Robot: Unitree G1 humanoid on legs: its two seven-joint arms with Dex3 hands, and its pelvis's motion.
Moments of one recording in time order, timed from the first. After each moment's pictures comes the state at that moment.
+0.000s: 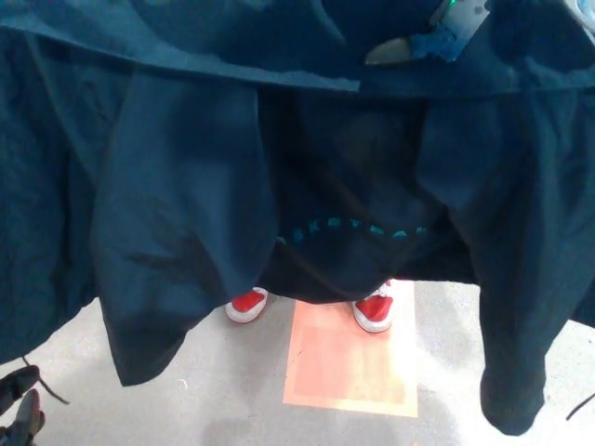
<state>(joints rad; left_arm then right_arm) -0.21 0.45 0.32 1.20 -0.09 -0.35 -0.41 -1.55 -0.47 0.70 0.85 -0.29 0.04 1.03</state>
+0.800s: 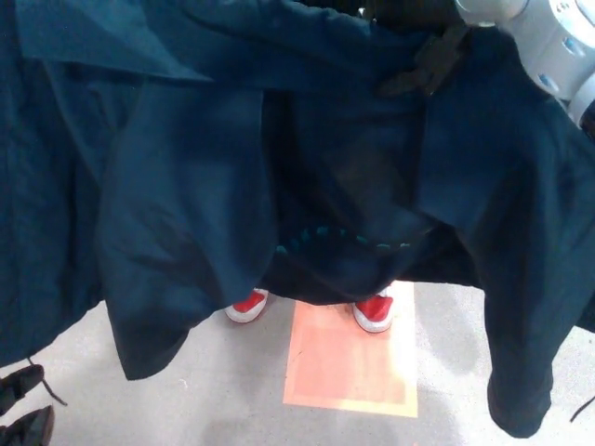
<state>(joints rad) -0.21 0.44 0.32 1.19 -0.10 -0.35 -0.42 -1.41 -0.45 0.73 0.80 -0.49 0.02 0.70</state>
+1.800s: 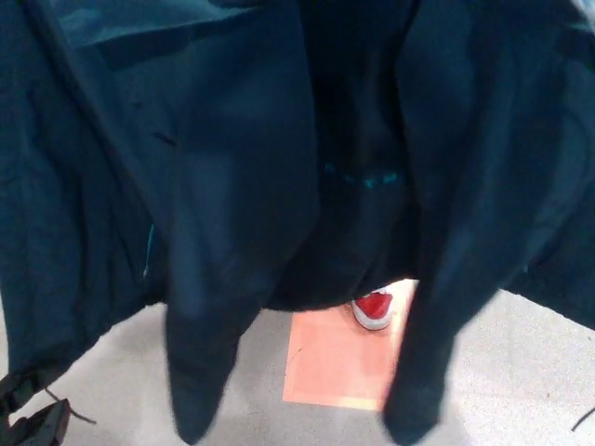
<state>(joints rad) -0.21 0.41 0.33 1.14 -0.10 -0.35 -0.47 -1.65 -0.40 0.56 1.13 -0.53 -0.08 0.23</state>
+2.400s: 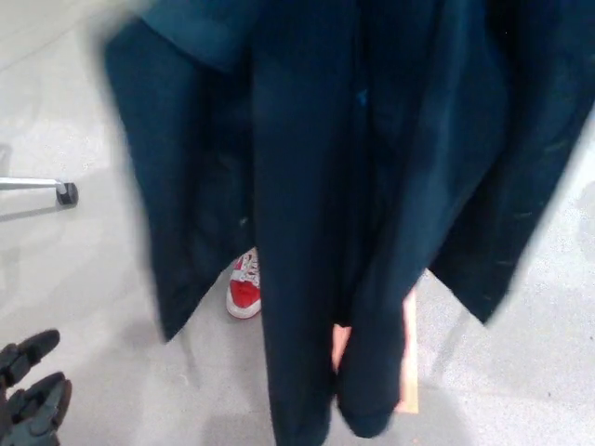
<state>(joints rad) -0.19 0.41 0.34 1.01 -0.14 -0.36 -0.52 -1.93 -0.36 0.47 1.29 -0.55 -0.14 0.02</state>
